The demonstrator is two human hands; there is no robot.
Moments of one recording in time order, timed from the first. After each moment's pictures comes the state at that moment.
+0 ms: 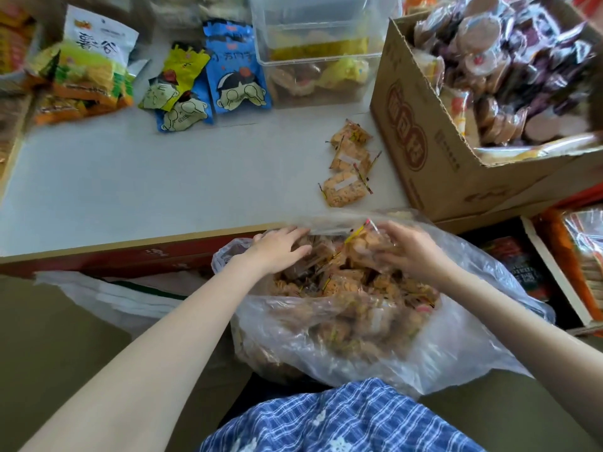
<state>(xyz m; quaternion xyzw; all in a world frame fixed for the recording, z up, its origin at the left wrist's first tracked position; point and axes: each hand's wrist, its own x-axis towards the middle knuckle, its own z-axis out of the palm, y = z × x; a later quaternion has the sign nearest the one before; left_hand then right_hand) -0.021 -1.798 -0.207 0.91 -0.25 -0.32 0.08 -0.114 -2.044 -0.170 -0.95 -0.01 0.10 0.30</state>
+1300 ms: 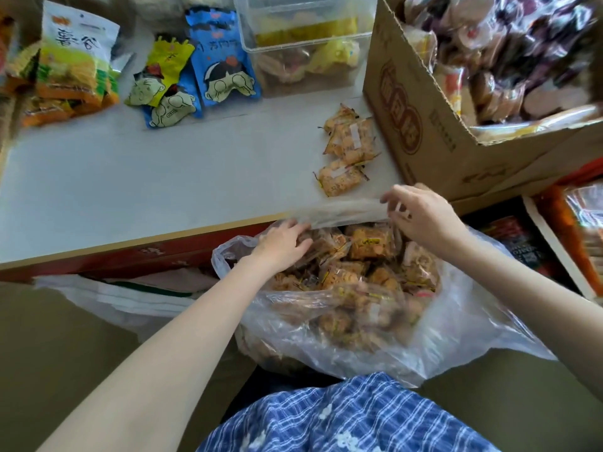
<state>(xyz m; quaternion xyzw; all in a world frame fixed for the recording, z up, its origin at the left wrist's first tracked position) -0.033 -1.814 -0.207 0.92 -0.21 -0.31 0.11 -0.098 -2.055 -0.154 -0.98 -0.02 0.00 0.20</state>
